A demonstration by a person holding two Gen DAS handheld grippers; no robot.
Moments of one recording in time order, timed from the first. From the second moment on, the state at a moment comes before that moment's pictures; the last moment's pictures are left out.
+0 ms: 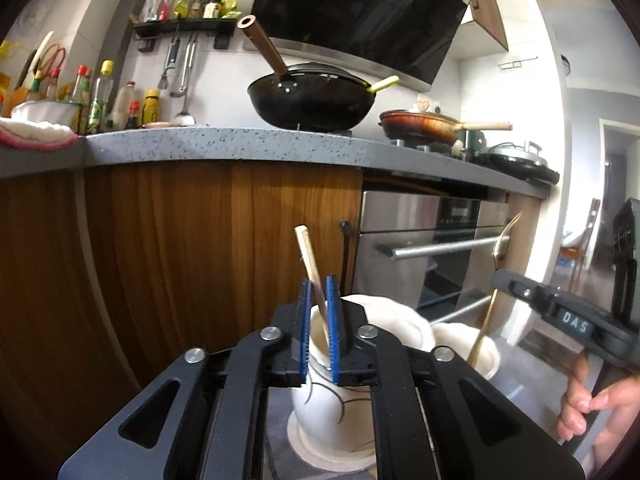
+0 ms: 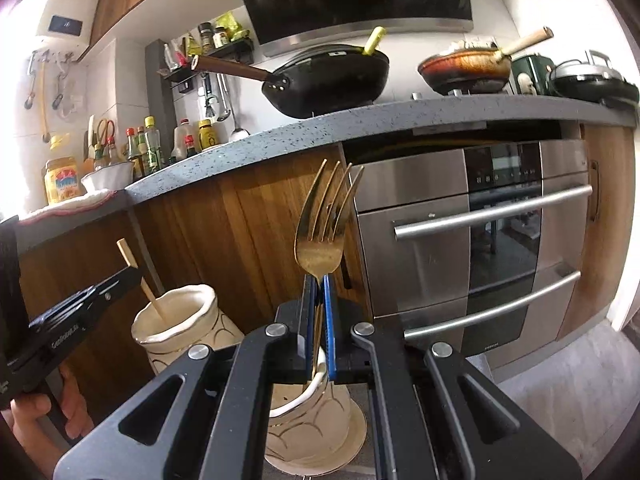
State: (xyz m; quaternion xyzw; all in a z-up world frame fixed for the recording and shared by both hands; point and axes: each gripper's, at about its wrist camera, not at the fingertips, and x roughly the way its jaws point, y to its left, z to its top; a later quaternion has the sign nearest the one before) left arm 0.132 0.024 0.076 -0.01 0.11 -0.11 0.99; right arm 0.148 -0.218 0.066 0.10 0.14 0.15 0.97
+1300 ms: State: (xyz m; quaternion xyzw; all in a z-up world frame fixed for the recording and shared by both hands) left arm 0.013 0.037 0.012 -0.01 0.19 -0.05 0.98; right arm 0.043 -0.251 0.019 0.08 0.18 0.09 0.98
